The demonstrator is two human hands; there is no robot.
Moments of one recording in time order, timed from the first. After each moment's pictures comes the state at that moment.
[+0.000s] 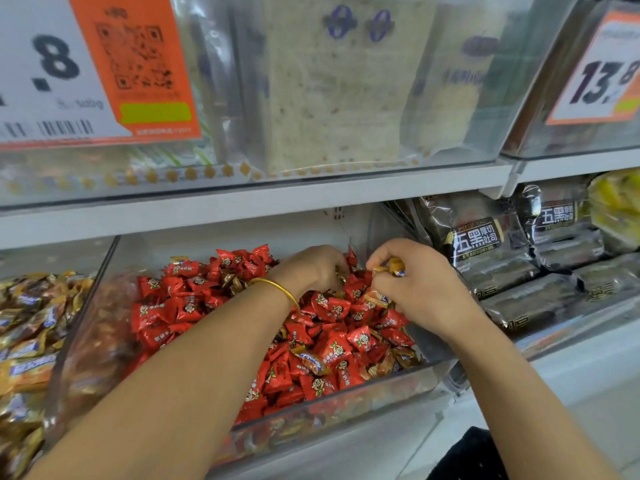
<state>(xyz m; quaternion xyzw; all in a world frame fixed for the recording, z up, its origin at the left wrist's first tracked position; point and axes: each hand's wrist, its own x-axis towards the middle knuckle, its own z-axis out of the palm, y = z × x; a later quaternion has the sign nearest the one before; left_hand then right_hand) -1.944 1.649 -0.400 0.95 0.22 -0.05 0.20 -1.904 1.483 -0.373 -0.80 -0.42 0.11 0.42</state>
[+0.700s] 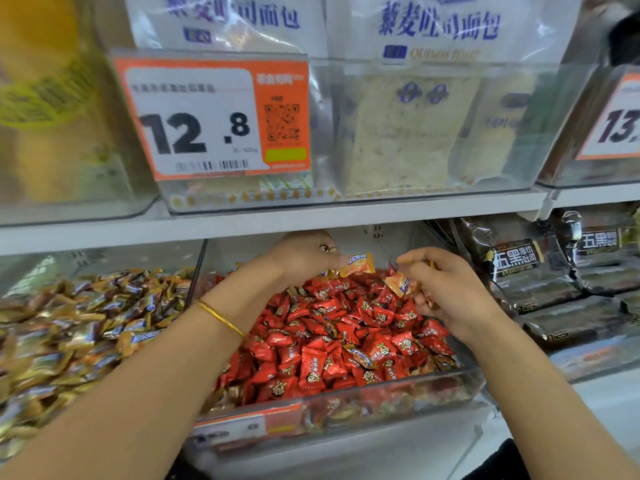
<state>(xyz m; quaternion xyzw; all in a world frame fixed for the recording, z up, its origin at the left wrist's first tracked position) -2.056 1.649 -0.330 0.87 0.31 0.11 0.36 -1.927 1.499 -0.363 -0.69 -0.28 0.26 0.61</state>
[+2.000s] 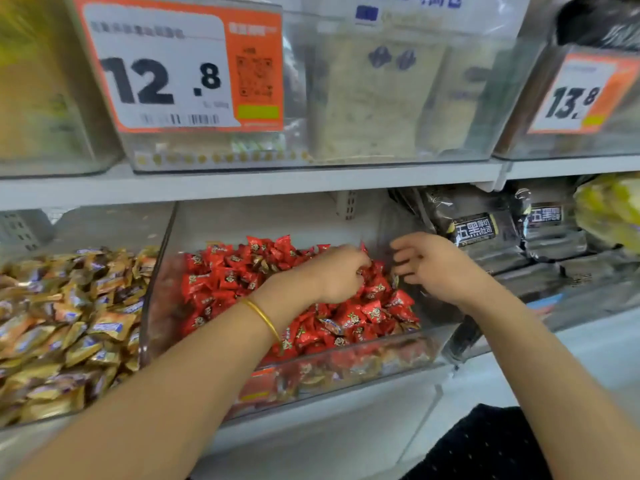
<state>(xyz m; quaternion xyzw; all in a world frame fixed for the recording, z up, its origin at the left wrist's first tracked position) -2.015 1.598 -0.374 0.97 0.14 0.02 0.19 -1.918 1.475 -0.358 -0.84 -0.37 0.18 0.35</state>
